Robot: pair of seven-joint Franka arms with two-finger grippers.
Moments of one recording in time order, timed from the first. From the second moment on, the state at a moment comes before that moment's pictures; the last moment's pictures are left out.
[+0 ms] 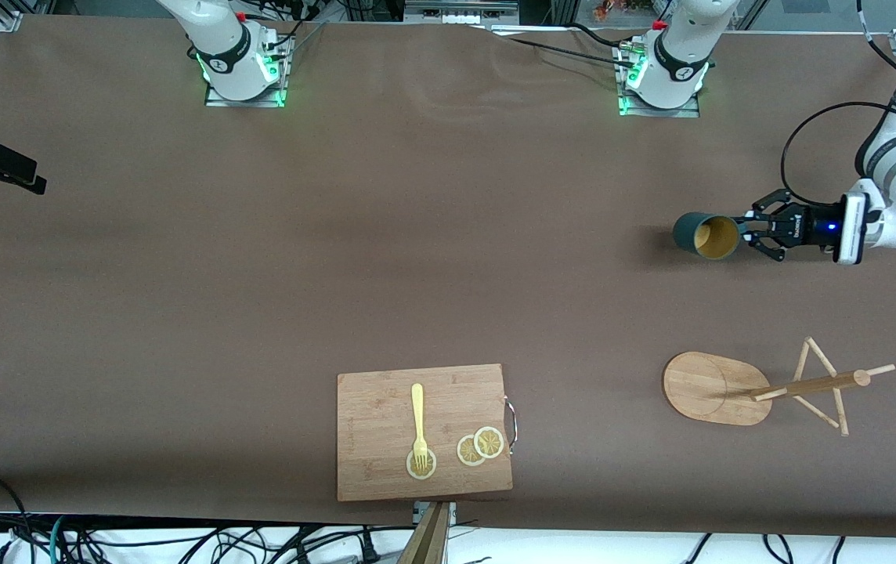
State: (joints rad) left arm 0.96 0.57 -0.41 -2.01 -0.89 1.47 1.93; right arm -0.04 0.11 -0.03 -1.41 -0.01 1.43 -0.04
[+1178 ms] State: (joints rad) left arm 0.98 0.60 -0.42 -1.83 -1.06 1.41 0.97; right arm -0.04 0.11 -0.03 -1.41 -0.01 1.43 -0.04
